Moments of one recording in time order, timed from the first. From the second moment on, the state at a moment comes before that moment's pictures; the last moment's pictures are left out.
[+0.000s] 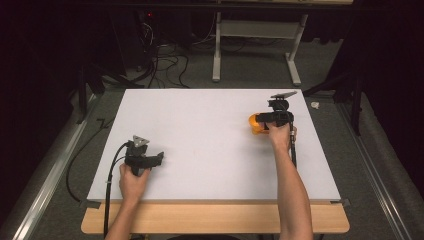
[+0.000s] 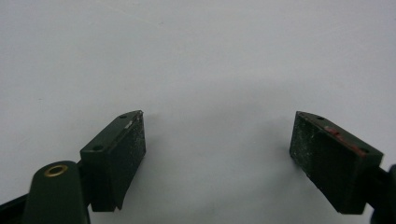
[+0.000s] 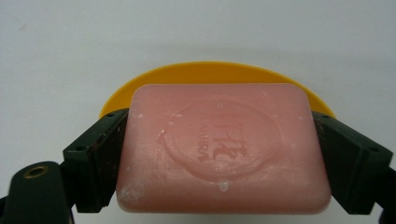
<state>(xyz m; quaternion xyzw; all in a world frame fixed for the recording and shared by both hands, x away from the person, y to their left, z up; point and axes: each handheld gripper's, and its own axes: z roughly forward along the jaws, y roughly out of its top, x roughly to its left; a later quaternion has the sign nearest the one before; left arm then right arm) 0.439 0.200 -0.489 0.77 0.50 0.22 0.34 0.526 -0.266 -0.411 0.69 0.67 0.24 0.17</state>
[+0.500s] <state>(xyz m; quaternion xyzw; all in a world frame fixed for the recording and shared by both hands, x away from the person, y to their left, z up) 0.438 0.200 -0.489 0.77 0.50 0.22 0.34 0.537 -0.257 -0.414 0.70 0.67 0.20 0.16</state>
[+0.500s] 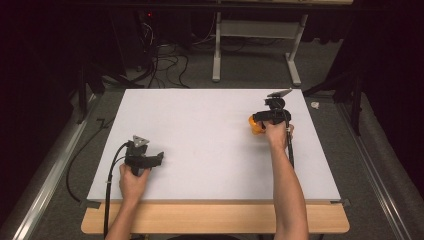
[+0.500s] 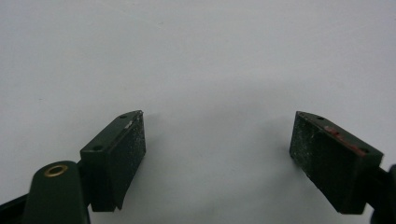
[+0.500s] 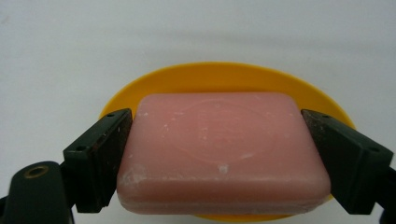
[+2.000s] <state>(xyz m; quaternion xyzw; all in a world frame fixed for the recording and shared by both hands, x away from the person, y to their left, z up) 0.439 0.200 -0.489 0.77 0.50 0.22 0.34 0.486 -0.259 -0.379 0.64 0.68 0.29 0.21</state>
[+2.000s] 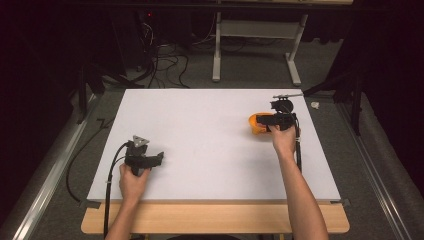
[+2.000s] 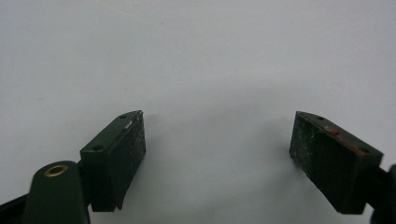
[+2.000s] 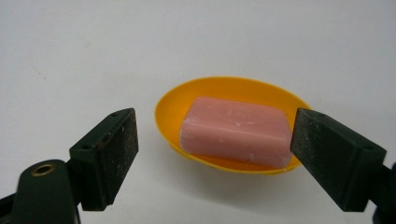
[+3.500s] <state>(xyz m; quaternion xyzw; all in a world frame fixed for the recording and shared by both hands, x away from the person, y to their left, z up) 0.439 0.200 -0.489 0.77 0.50 0.22 0.34 0.414 -0.273 -0.371 0.59 0.68 0.37 0.22</state>
